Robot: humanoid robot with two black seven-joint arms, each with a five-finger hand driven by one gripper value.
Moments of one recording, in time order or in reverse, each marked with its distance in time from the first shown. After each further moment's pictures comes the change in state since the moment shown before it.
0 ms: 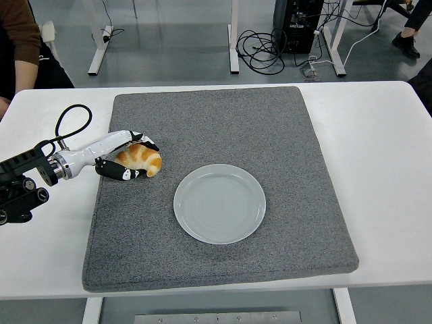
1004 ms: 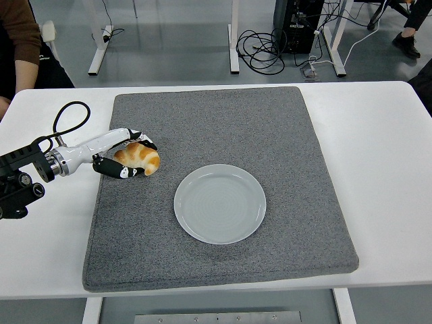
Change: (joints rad) left arm -0.024 0.016 0.001 0.000 -0.005 -0.059 0.000; right arm 0.000 0.000 0.000 0.000 0.000 0.000 0.000
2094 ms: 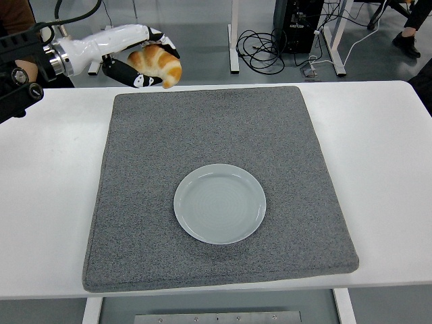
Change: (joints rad) left arm -0.454 -0.030 0.097 -0.001 0.004 -0.064 0.000; right arm 0.000 0.000 0.000 -0.001 0.000 0.000 0.000
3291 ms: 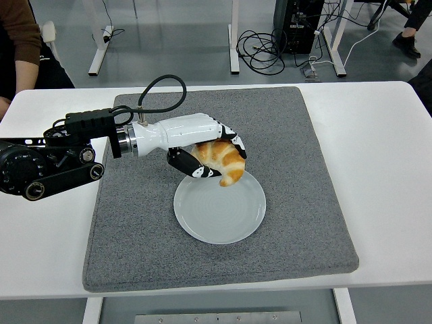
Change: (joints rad) left arm 0.177 -0.067 0.027 -0.328 0.181 0.179 0.000; right arm -0.001 0.000 -0.002 -0.002 0.000 0.000 0.000
